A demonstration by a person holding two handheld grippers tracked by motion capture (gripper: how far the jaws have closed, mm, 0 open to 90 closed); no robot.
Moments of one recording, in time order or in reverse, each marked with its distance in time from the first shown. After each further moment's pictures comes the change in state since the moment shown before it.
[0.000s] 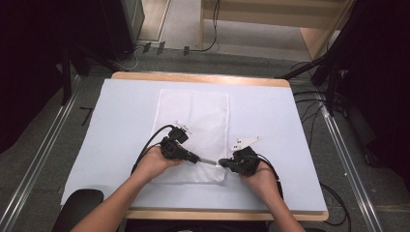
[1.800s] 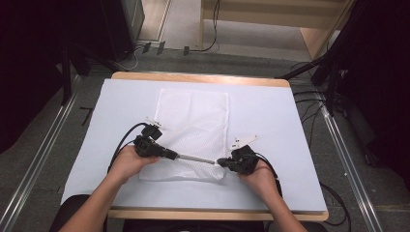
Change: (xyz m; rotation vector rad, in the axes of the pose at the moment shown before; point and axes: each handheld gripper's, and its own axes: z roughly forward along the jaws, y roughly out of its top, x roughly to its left) left arm 0.029 -0.039 -0.051 -0.050 0.032 -0.093; right arm -0.001 0.004 0.003 0.005 0.016 -0.010
